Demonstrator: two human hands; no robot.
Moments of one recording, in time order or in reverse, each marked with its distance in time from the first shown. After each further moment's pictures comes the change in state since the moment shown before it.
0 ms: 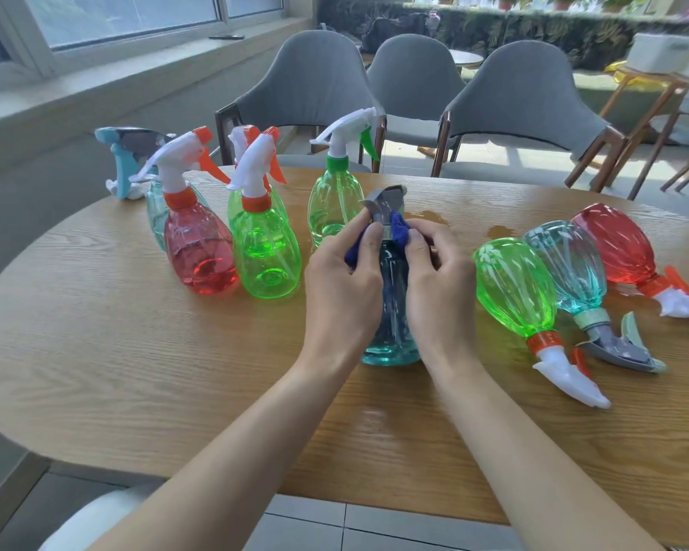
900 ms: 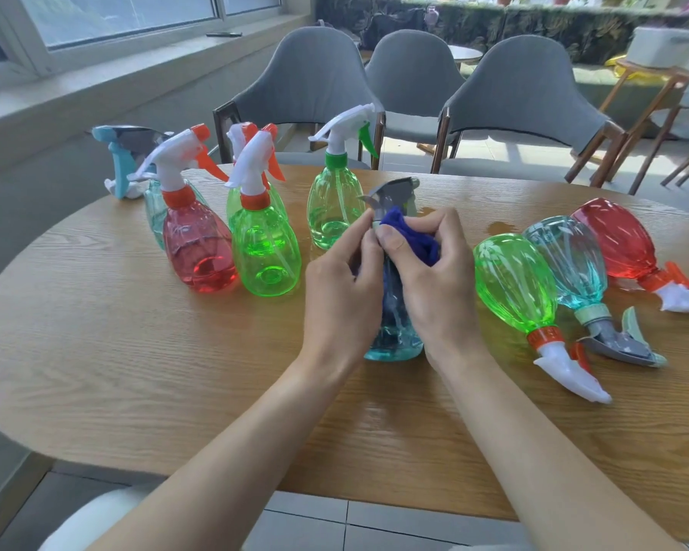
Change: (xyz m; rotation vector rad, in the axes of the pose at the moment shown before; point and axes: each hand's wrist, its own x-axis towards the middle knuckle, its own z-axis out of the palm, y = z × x) left_hand -0.009 -0.001 -0.005 0.091 -0.038 0.037; right_hand -0.002 -0.009 -0.004 0.121 -0.092 -0.041
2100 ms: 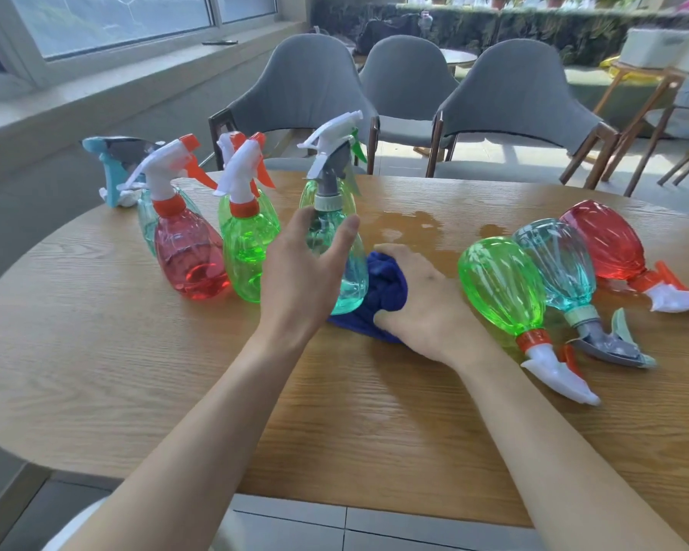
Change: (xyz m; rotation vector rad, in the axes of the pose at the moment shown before) left_hand 0.040 -0.014 -0.022 0.287 0.020 0.019; right_hand 0.013 0.018 -0.030 -0.753 -0.469 0.128
